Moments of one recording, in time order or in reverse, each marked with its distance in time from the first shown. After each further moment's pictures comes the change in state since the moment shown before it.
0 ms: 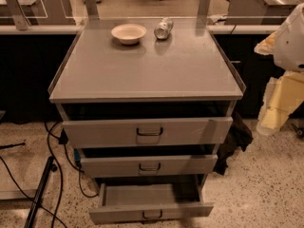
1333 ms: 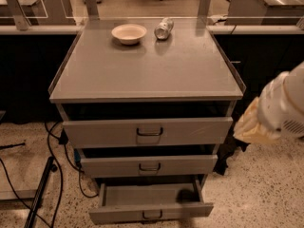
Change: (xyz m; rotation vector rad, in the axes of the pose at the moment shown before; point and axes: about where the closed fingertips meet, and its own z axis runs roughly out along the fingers) arm 0.016 0.051 0.075 -0.008 -0.073 0.061
